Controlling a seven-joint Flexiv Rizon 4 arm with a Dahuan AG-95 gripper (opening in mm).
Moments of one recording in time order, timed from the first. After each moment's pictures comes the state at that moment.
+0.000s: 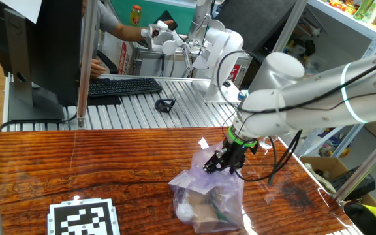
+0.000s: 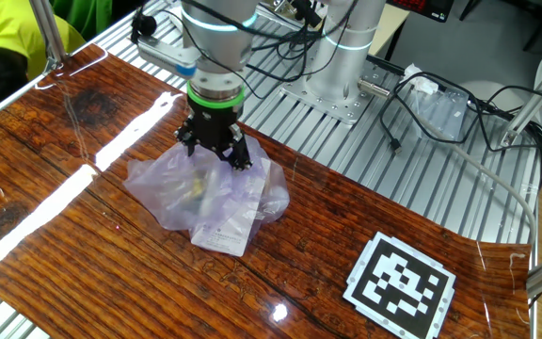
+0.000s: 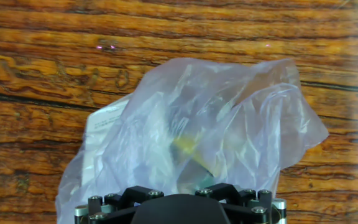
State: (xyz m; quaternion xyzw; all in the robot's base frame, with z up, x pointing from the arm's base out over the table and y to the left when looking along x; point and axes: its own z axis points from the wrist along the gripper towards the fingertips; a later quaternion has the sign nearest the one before) arm 0.500 -0.060 0.104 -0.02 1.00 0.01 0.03
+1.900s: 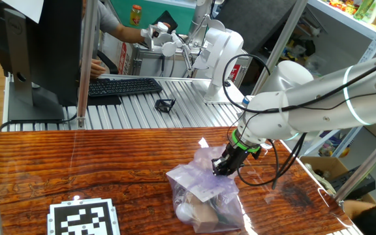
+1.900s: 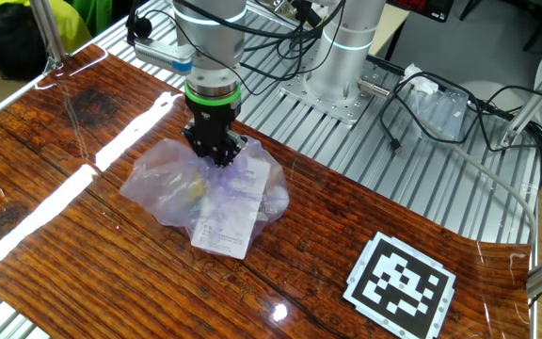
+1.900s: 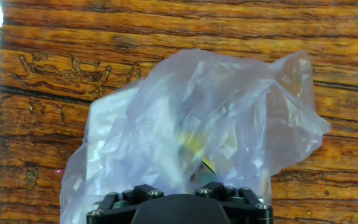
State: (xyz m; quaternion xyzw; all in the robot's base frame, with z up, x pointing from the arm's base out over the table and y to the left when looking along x) arm 0.497 -0.056 0.094 -0.05 1.00 0.04 0.05
